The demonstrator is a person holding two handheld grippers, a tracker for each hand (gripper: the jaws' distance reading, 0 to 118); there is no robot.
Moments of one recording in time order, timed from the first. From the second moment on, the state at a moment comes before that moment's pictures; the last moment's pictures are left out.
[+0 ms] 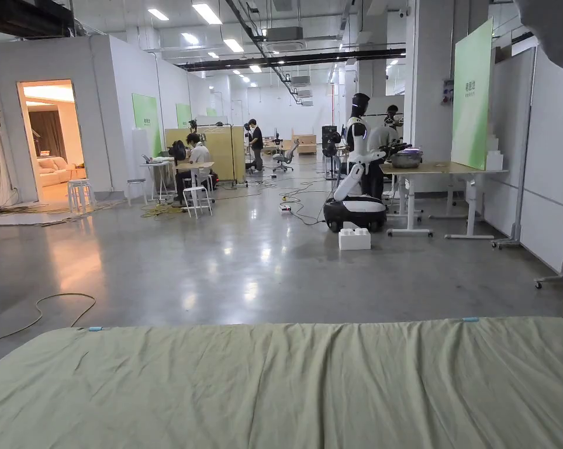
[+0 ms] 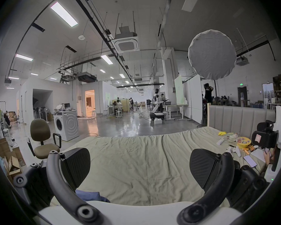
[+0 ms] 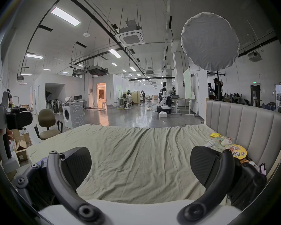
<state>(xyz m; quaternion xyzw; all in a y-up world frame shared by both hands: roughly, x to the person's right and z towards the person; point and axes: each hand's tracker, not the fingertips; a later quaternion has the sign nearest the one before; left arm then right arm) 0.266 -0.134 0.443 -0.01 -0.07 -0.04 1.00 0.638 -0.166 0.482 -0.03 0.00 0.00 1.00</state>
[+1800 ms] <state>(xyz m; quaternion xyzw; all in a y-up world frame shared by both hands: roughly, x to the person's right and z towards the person) 0.266 -0.131 0.443 -0.02 -0.10 -0.01 0.99 0.631 -0.146 0.463 -0.17 -0.15 -0.10 0.97</state>
